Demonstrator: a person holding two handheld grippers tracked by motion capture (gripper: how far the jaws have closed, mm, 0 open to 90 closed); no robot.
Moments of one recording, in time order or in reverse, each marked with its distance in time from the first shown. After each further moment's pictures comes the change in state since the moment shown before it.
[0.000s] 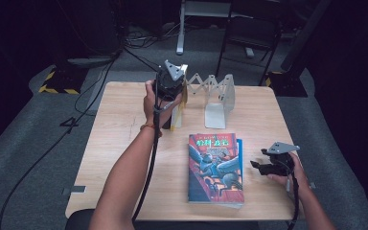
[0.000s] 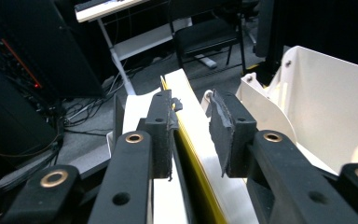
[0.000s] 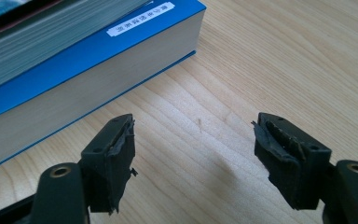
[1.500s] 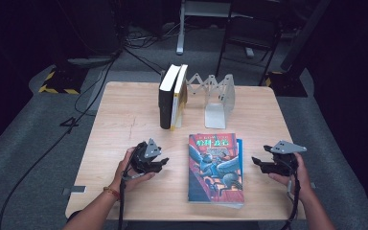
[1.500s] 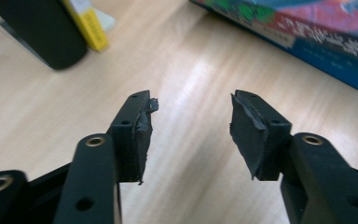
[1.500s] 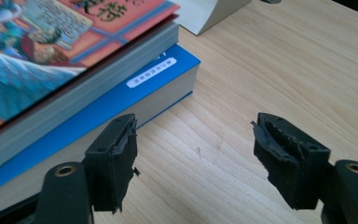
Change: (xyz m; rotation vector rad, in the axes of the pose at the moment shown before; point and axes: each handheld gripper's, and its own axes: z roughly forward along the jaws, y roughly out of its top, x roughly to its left) left arm -0.026 -0.204 -0.066 0.291 -0.455 0.159; right arm 0.011 0.016 -0.027 -0.093 -0.043 0.016
